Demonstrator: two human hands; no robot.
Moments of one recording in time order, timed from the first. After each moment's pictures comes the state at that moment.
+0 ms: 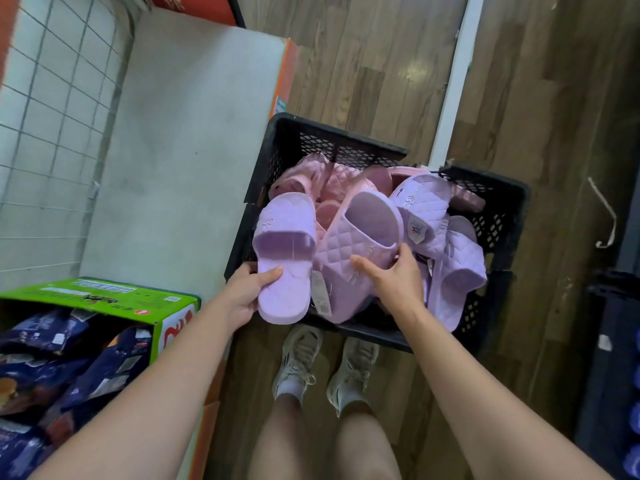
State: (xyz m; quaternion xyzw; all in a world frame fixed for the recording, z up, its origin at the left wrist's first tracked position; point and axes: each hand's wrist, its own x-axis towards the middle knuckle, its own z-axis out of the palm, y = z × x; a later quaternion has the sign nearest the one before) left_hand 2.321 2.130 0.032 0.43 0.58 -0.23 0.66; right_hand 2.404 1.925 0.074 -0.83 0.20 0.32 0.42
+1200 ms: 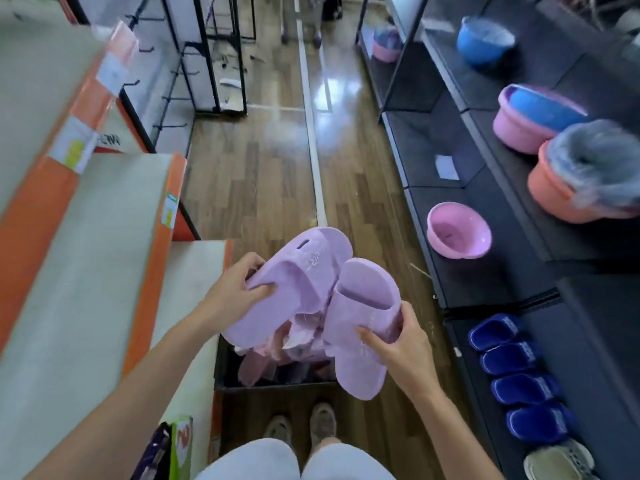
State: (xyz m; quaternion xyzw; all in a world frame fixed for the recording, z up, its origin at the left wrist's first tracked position) left_hand 2.368 2.092 0.482 0.85 0.01 -0.11 0.52; right_hand 2.303 1.828 0.489 -0.86 0.12 0.06 0.49
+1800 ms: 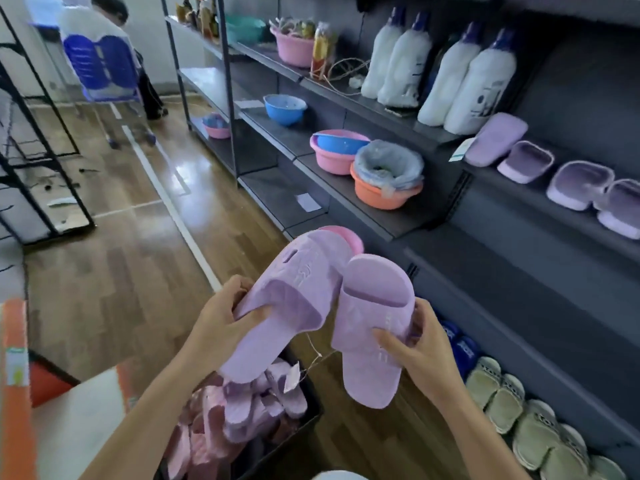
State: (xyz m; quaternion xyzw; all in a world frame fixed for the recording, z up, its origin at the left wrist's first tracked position) left_hand 2.357 1.965 0.592 0.80 -0.28 -0.05 0.53; right_hand 2.196 1.739 0.599 -0.79 0.25 -0.17 0.53
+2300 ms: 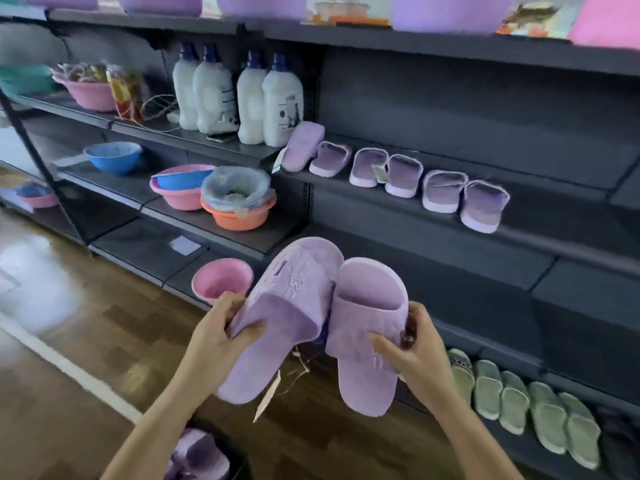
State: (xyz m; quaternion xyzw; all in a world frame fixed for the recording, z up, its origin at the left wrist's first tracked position) left_hand 2.253 1.773 0.637 0.75 -0.45 -0.09 0.47; right_hand 2.031 1.636 0.633 -0.72 0.38 -0.33 0.47
